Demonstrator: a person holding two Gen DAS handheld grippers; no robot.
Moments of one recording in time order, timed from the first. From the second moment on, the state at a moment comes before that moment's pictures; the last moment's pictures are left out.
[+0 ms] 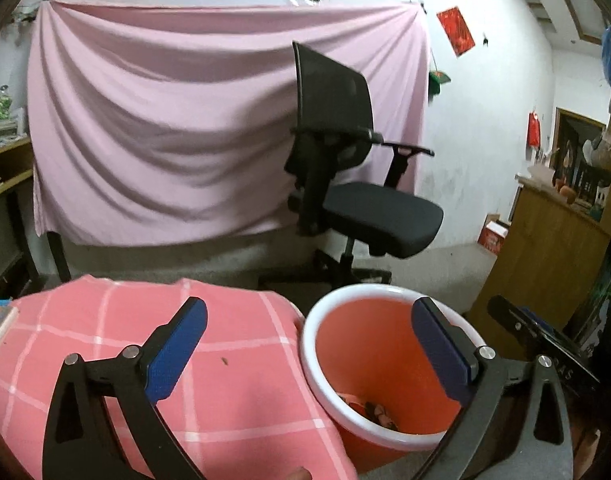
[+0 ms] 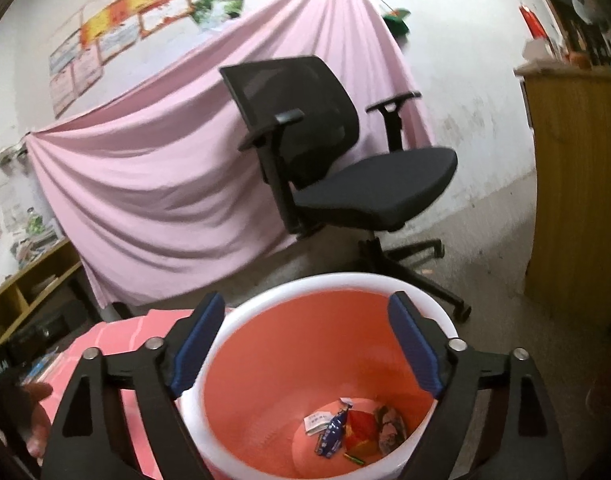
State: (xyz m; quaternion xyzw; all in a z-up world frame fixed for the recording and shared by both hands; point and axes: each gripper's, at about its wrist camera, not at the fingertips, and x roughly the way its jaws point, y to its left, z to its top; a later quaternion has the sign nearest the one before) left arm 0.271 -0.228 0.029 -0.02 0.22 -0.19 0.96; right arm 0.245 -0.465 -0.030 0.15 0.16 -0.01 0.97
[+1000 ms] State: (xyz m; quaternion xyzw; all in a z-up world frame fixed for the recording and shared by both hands) left arm 0.113 -0.095 0.041 -0.04 0.13 -0.12 0.98; right arm 0.089 -0.341 0.013 0.07 0.03 0.03 1.00
